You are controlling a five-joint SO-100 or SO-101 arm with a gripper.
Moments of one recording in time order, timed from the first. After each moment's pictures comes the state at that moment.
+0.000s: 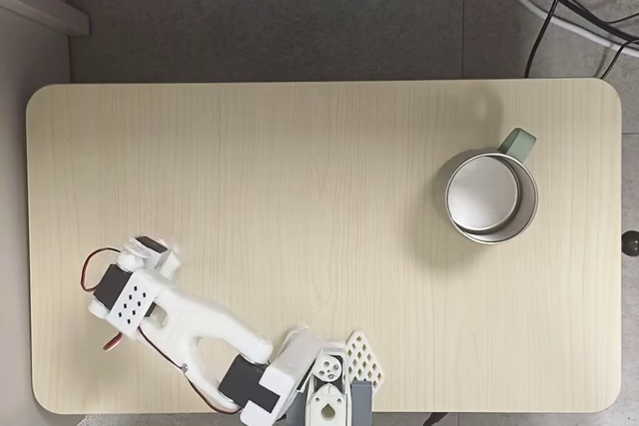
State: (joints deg) arm -65.7 98.3 72.9 64.0 -61.5
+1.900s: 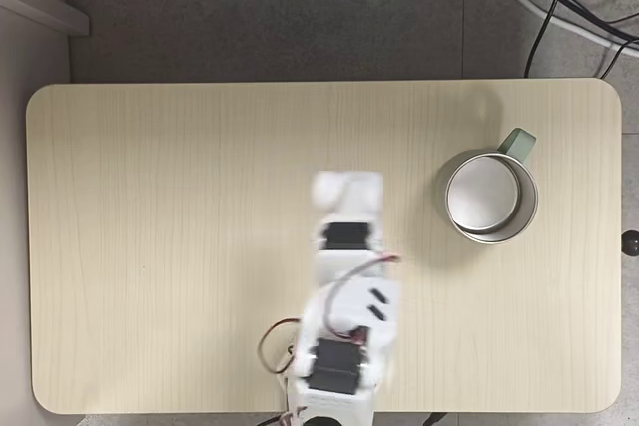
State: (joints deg) arm 30.3 73.7 116.6 96.0 -14.0
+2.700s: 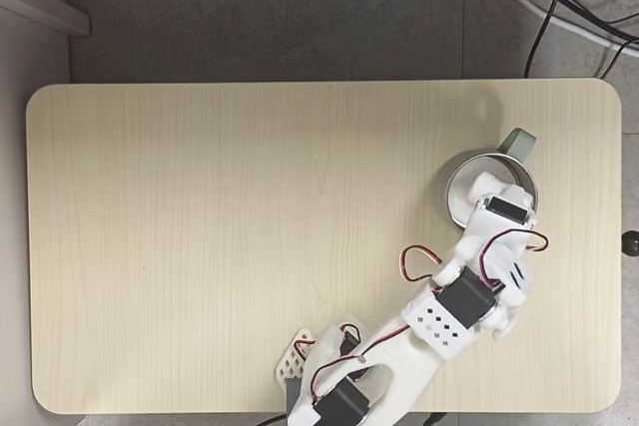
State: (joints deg) arm 40.9 72.9 85.6 72.4 -21.9
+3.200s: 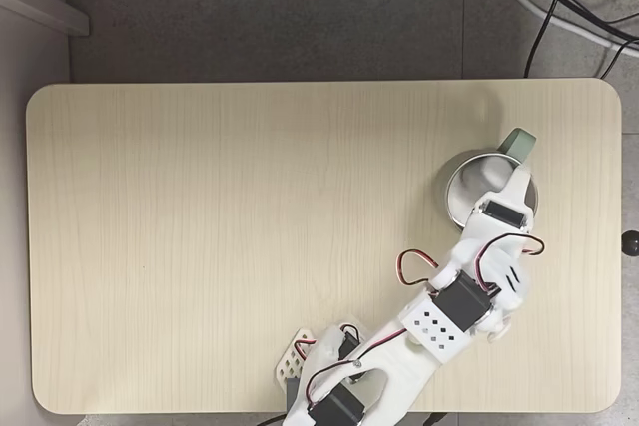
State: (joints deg) arm 41.2 71.5 83.2 72.0 -21.5
